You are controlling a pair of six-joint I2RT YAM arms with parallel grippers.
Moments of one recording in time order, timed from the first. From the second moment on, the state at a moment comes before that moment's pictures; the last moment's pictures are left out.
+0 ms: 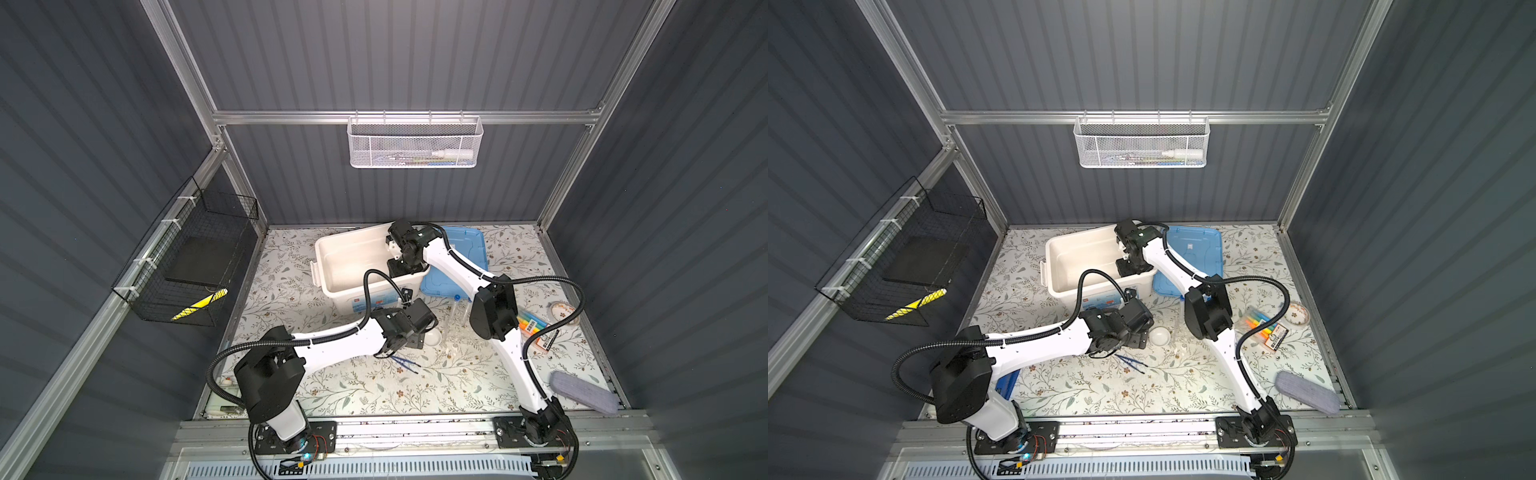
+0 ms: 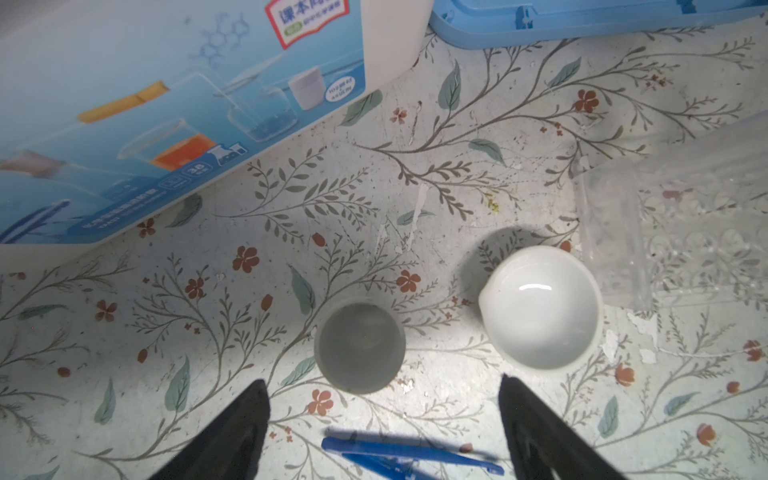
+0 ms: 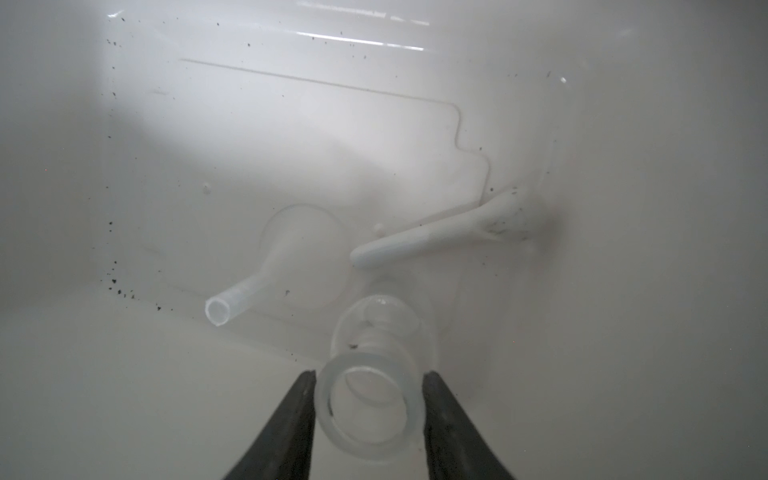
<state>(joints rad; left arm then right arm) -1.05 1.63 1.11 -0.62 -0.35 -0.69 0.64 2.46 2.38 -1.12 -0.13 0.19</state>
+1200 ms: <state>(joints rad) -0.99 1.74 1.10 -0.59 -0.29 -0.75 0.60 2.17 2.27 -1.03 -0.18 0.24</state>
